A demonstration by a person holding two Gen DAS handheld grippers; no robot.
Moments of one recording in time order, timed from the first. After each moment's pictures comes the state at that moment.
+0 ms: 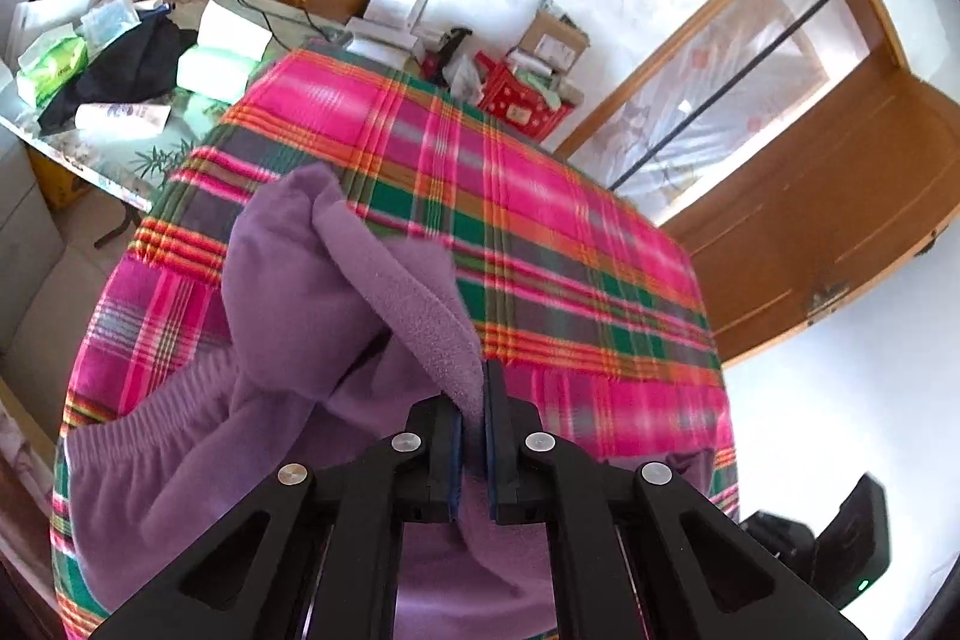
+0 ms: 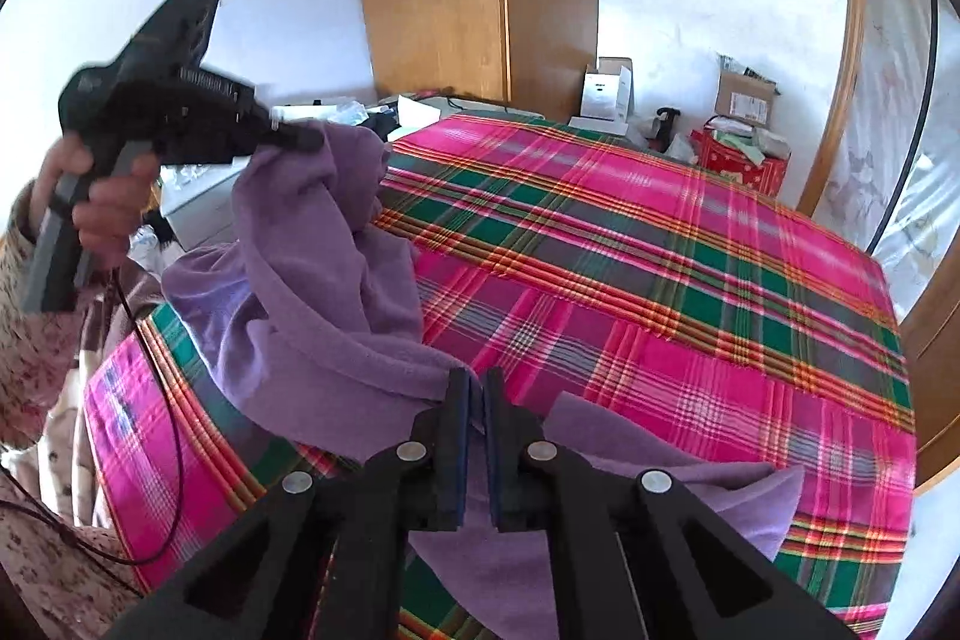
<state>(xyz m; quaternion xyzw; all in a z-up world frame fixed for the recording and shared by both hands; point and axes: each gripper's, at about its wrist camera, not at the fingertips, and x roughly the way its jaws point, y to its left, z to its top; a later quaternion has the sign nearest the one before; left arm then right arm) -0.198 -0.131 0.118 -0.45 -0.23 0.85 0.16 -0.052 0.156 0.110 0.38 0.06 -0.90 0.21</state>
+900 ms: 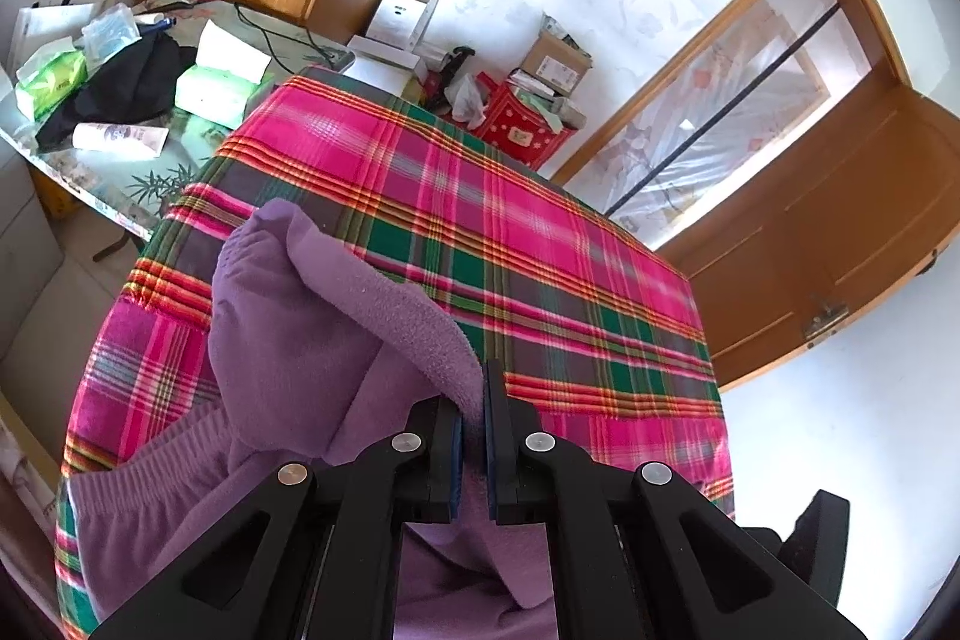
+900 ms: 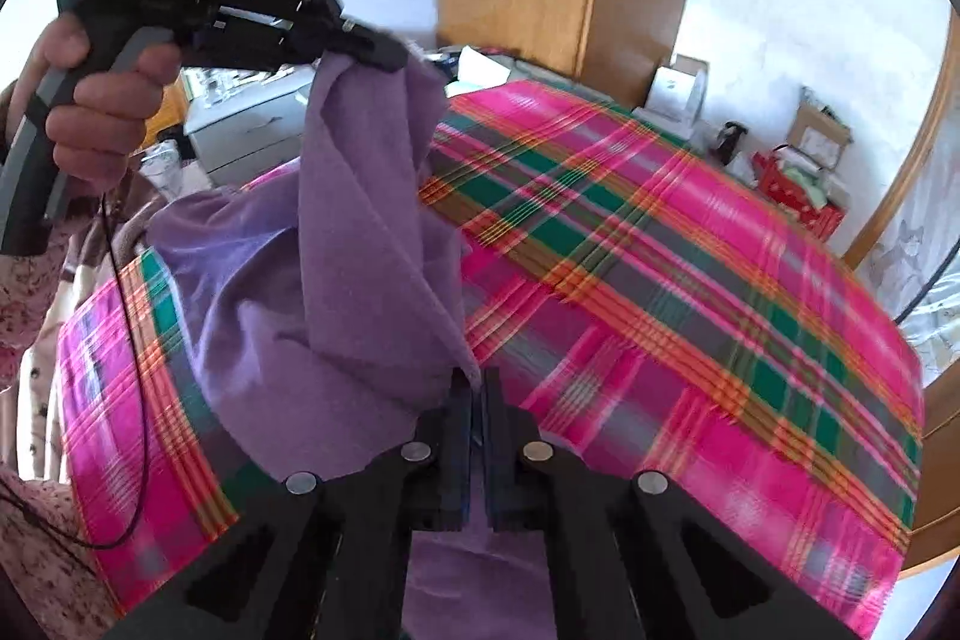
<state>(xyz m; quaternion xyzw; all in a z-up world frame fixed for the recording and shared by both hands) -0.216 -0.135 0.118 -0.44 -0.24 0.85 0.15 -0.107 0.102 0.090 0.40 0.16 -0.87 0.25</state>
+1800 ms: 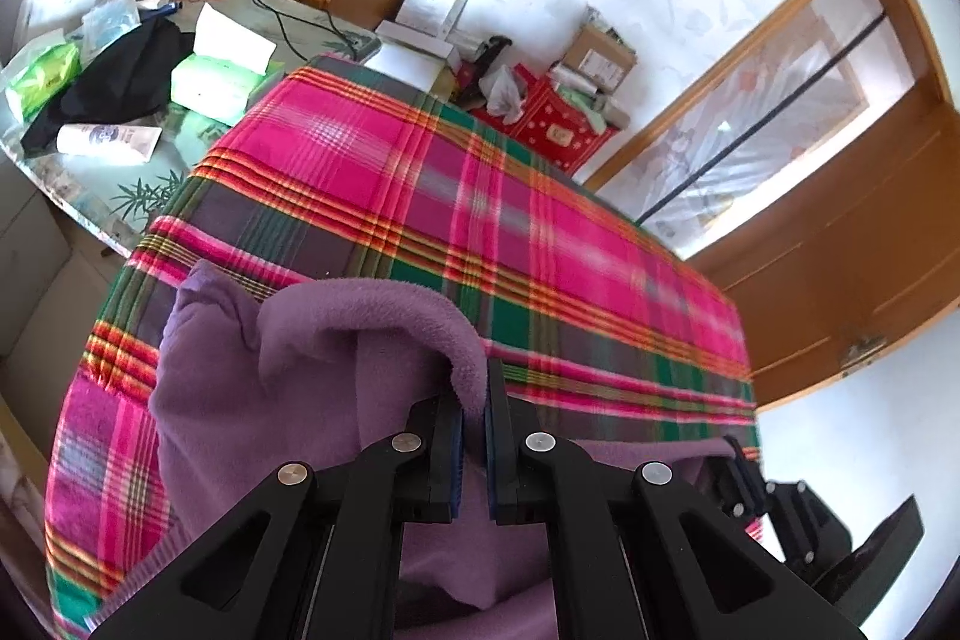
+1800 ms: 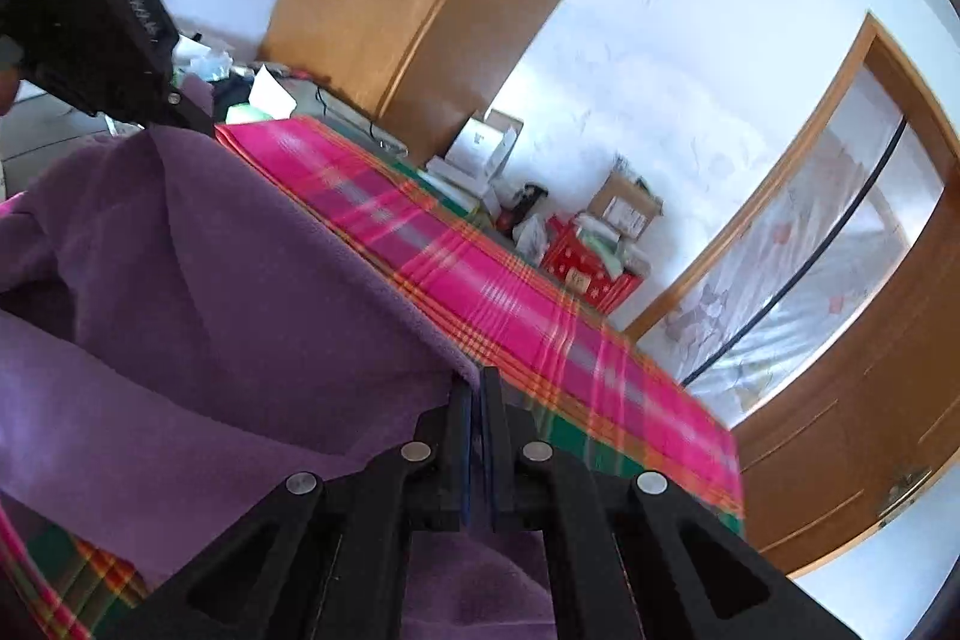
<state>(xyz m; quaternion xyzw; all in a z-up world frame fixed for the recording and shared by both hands) -0.295 -0.124 0.081 -0.47 -0.23 0.85 0.10 -0.200 0.094 0.079 0.31 0.28 -0.91 0.02</state>
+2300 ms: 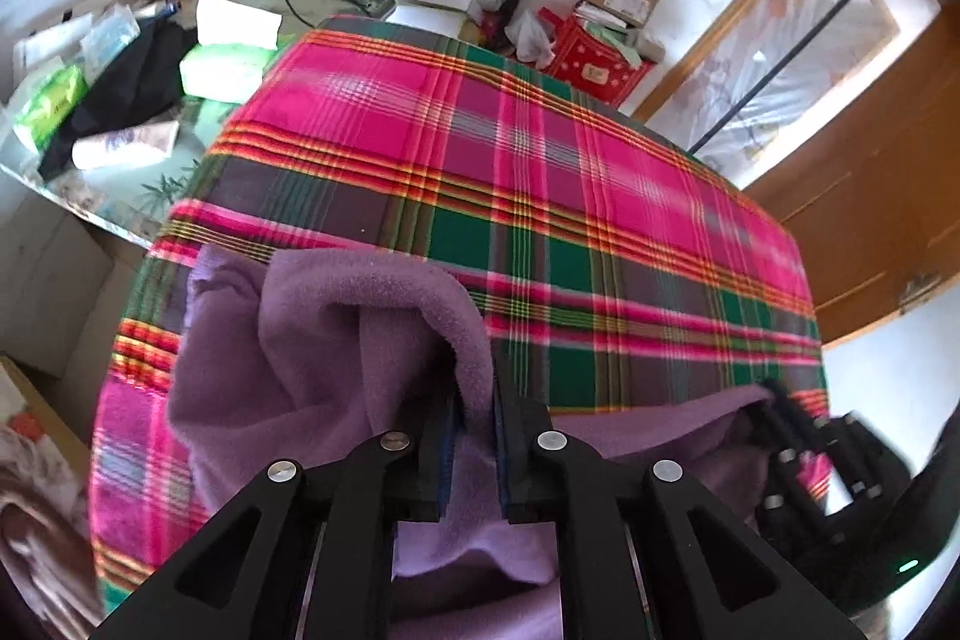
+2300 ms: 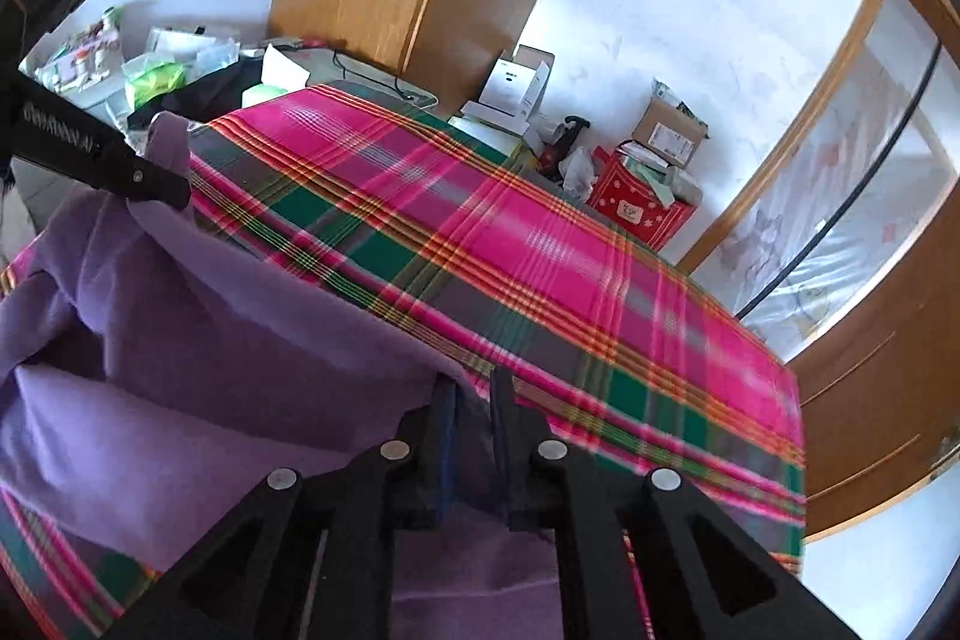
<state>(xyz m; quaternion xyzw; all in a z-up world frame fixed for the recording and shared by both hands) -0.293 -0.112 0.071 -0.52 -0.13 0.84 0.08 -0.212 0.098 0.093 0.39 0.24 -0.89 0.05</state>
